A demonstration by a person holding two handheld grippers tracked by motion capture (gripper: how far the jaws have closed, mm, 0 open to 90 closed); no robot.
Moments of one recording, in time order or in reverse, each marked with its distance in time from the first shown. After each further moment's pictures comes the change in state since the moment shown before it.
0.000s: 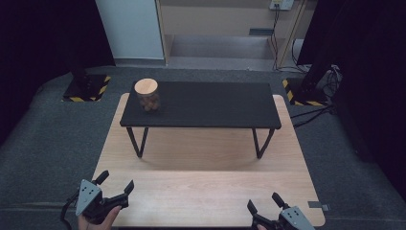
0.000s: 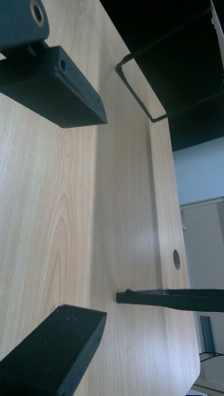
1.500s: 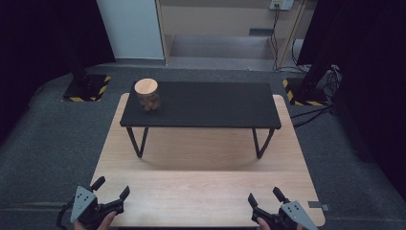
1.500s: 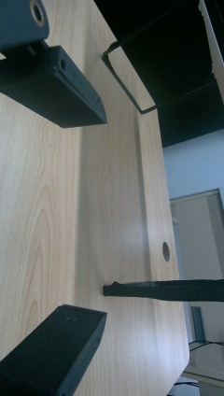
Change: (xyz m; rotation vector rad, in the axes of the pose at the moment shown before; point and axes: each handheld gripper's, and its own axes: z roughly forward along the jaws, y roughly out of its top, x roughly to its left) left arm 0.013 -0.021 -0.007 -0.001 -0.004 -0.013; right arm 0.000 0.000 0.011 -0.037 -0.027 0.006
